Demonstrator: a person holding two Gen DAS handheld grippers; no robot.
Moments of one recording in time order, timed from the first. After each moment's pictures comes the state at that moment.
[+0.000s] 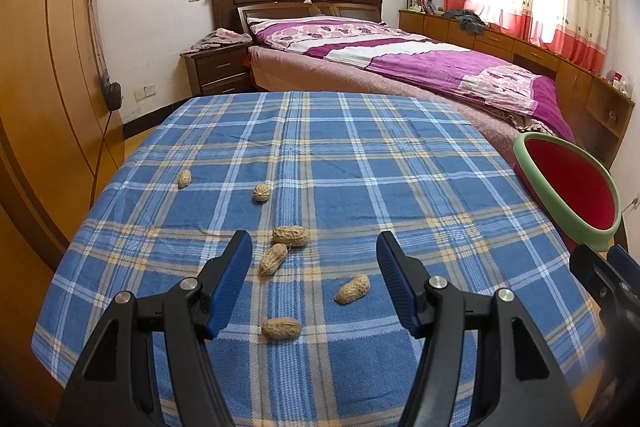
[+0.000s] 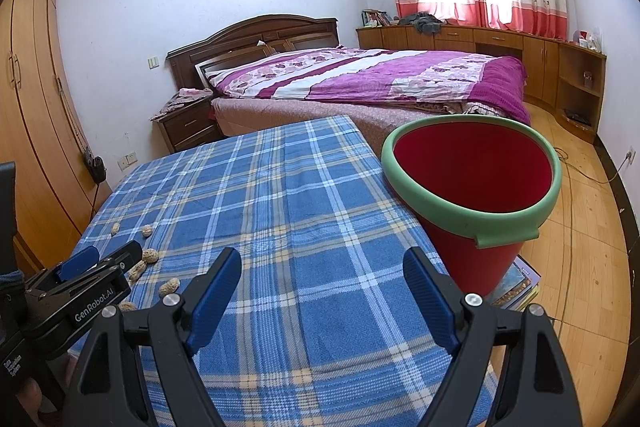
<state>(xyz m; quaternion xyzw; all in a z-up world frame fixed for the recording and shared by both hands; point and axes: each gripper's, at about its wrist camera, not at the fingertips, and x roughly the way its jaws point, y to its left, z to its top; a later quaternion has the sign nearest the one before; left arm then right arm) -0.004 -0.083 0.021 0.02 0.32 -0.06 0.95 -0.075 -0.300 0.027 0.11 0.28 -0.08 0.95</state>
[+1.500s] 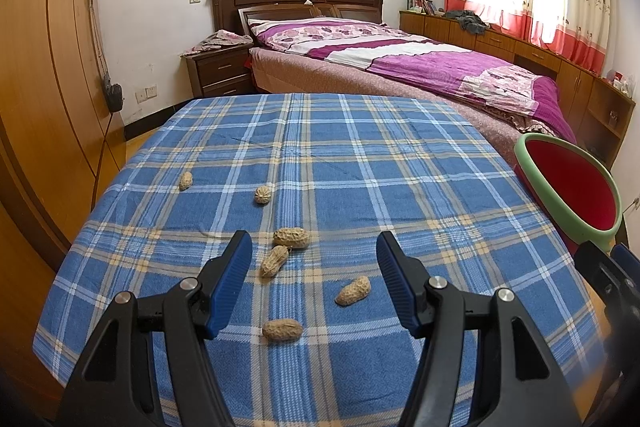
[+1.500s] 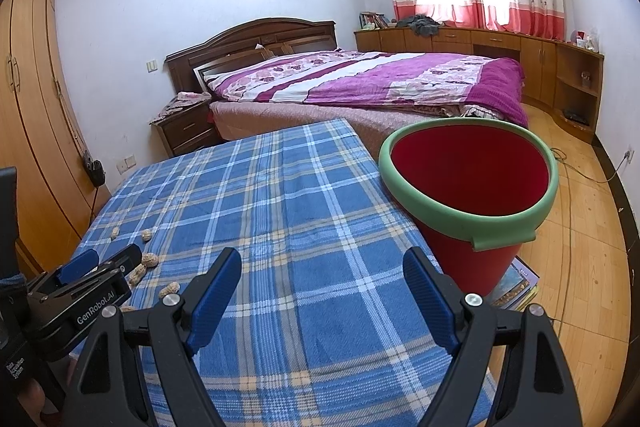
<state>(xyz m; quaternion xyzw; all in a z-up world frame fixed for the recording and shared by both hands) -0.005 -0.083 0.021 0.01 0.32 -0.06 0.95 -0.076 -0.302 0.029 0.11 0.28 -0.09 0.95</state>
